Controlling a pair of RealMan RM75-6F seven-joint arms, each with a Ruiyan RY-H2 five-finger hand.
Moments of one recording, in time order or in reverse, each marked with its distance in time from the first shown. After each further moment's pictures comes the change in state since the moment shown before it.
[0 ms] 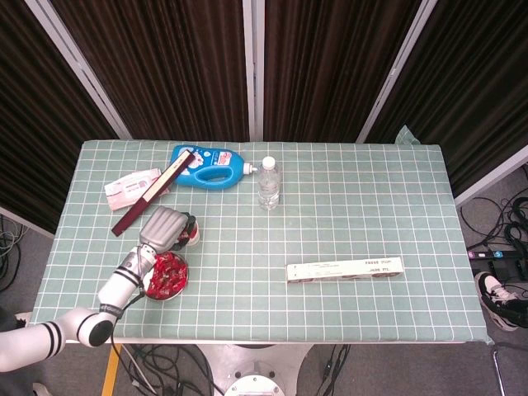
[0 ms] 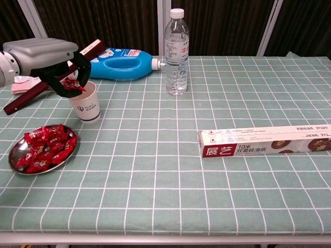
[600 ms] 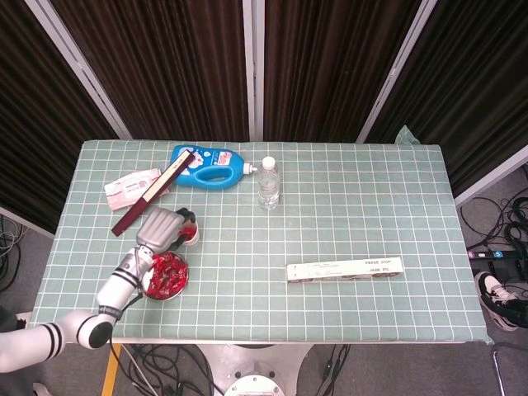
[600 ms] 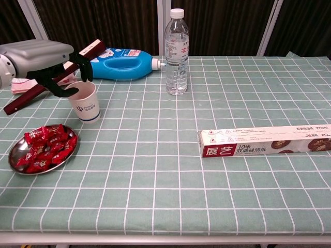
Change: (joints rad) left arm 0.009 0.008 0.023 -0.014 -0.020 0.055 0.005; right arm 0.003 0.001 0.004 -0.004 0.003 -0.006 -0.002
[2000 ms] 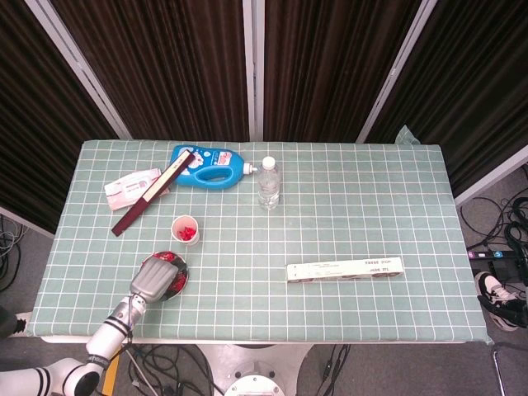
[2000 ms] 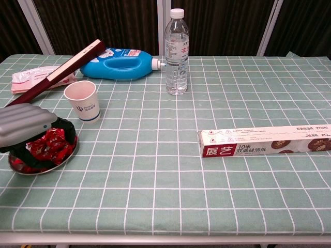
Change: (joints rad) left arm 0.191 -0.066 0.186 -0.033 0.125 0.070 0.099; right arm 0.002 0.005 -0.006 -0.014 -0.022 0.011 -0.007
